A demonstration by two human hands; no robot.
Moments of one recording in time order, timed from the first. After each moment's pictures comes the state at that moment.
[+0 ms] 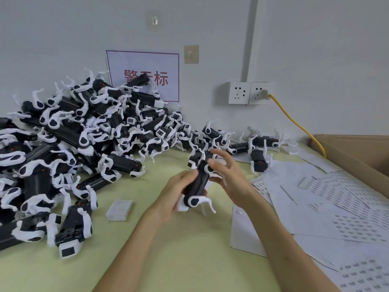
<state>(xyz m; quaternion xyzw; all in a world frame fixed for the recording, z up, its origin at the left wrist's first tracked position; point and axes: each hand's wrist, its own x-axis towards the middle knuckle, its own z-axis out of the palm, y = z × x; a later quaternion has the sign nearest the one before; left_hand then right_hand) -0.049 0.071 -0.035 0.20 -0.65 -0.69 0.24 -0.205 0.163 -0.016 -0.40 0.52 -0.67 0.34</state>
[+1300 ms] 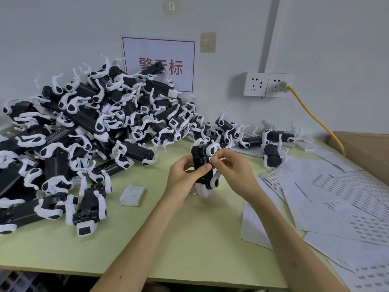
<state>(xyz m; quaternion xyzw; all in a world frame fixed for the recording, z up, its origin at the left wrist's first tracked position) -0.057 0.063 -0.047 0.27 -0.63 -0.59 0.42 -0.187 0.159 -0.018 -0.54 0.61 -0.57 0.14</state>
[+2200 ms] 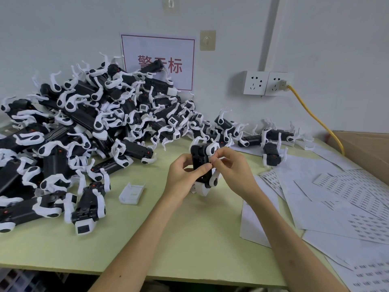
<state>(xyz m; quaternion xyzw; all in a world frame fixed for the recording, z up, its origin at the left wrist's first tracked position) -0.059 0.059 -0.053 0.25 -0.64 -0.57 0.44 -0.184 0.161 -0.019 -0.52 0.62 -0.57 0.15</state>
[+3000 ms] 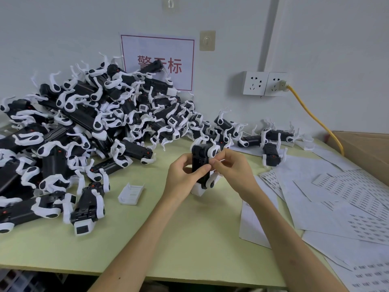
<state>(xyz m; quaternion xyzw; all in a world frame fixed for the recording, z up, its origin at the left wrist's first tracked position) -0.055 0.064 -0.049 0.25 -0.68 -0.54 0.43 -0.191 0.156 -0.025 -0.49 0.61 -0.60 0.18</state>
